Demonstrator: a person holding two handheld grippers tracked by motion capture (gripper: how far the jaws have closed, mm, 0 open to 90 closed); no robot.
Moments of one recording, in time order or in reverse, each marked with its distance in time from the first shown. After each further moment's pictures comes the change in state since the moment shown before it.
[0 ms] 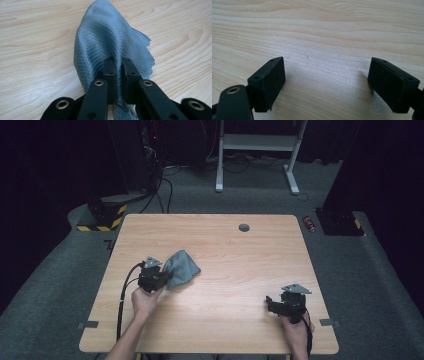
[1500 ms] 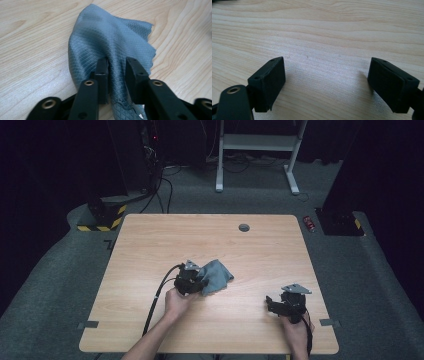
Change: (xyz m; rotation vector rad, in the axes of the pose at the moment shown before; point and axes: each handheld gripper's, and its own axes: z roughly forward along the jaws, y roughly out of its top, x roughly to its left) left arm -0.082 0.017 0.062 0.088 -0.161 0.098; right arm 0.000 0.000 0.000 0.000 0.001 -0.001
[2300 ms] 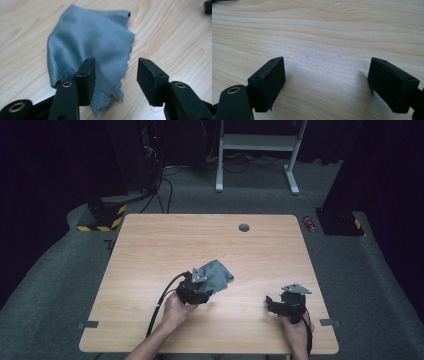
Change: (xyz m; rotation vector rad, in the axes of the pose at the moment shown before) left arm -0.036 -0.007 -0.019 0.027 0.058 0.170; right arm 0.000 0.000 0.000 0.000 0.000 0.002
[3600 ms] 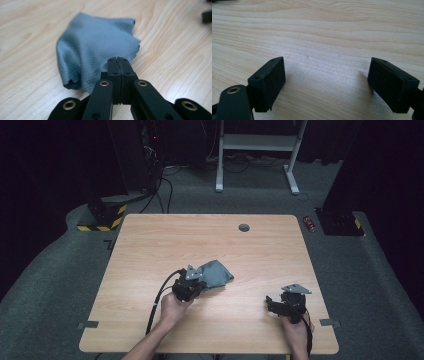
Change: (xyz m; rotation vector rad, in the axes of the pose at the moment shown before) left arm 0.017 0.003 -0.014 -0.060 -0.012 -0.032; right arm 0.000 0.000 0.000 0.000 0.000 0.000
